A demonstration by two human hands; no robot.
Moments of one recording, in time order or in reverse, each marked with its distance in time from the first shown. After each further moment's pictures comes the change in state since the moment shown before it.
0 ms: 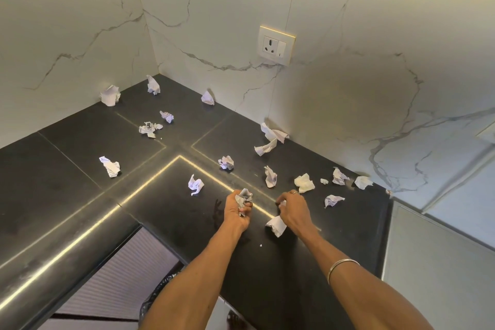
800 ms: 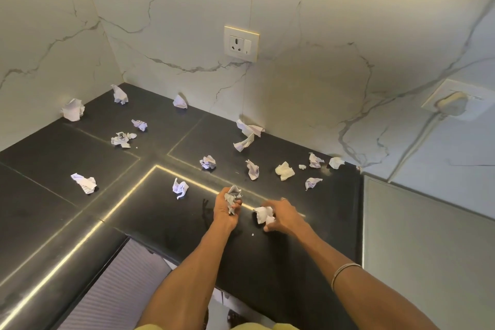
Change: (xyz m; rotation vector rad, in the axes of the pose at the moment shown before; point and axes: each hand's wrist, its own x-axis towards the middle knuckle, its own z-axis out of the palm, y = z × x) left_hand -0.019 -0.004 -0.007 0.137 -0.088 0.038; right_hand -0.063 -0.005 -0.017 -0.047 -0.285 0.057
